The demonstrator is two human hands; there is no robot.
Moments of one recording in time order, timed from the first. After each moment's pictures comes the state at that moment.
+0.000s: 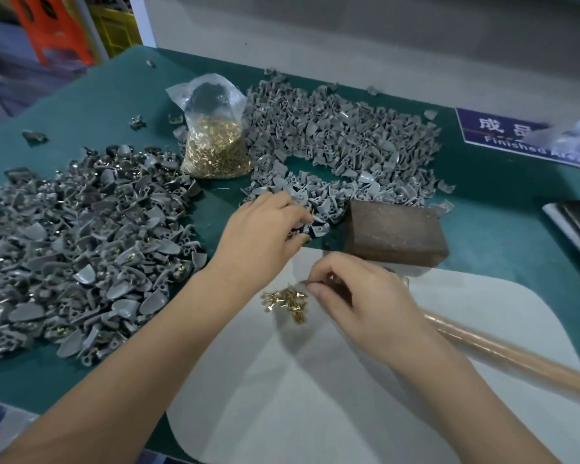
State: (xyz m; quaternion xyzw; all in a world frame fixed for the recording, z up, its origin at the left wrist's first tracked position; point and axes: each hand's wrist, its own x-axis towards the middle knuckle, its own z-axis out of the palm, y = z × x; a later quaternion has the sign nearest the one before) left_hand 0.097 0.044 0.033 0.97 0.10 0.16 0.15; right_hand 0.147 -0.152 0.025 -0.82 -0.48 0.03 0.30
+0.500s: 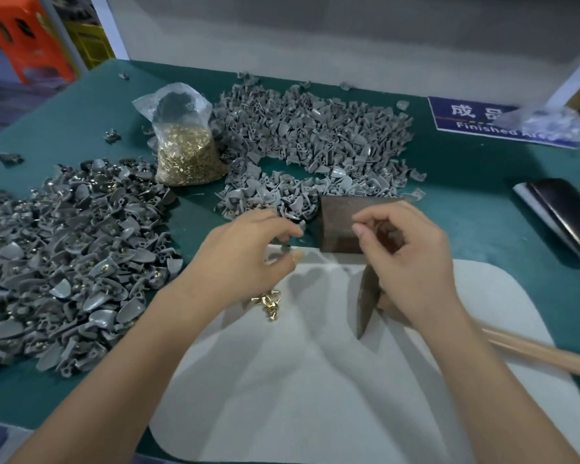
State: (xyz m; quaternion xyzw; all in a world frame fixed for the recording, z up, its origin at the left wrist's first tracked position) left_hand 0.085 0.031 0.038 0.97 0.05 0.10 0.21; right_hand 0.195 -0.186 0.037 -0.79 -0.36 -0.09 0.49
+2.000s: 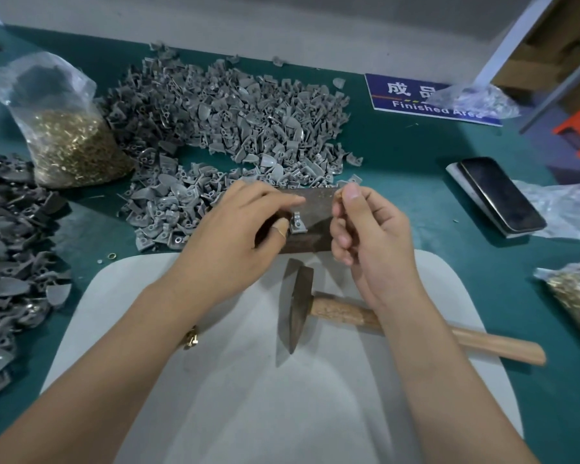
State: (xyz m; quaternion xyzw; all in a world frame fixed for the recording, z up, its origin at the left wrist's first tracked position) left_hand 0.156 -0.023 0.027 0.93 -0.05 0.19 0.31; right_hand 0.223 -0.201 0.038 -0.58 -0.11 0.14 0.80
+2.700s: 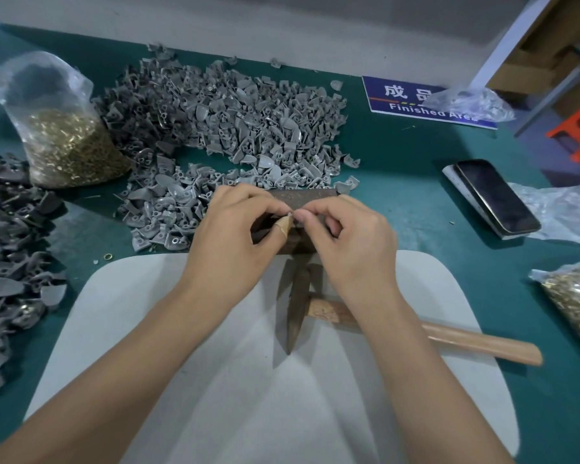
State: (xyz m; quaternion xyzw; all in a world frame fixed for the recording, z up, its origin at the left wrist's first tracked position) left_hand 0.154 -0.039 0.026 0.89 0.06 0.26 0.36; right_hand 0.220 -0.193 0.034 -0.86 -0.27 -0.17 0.38
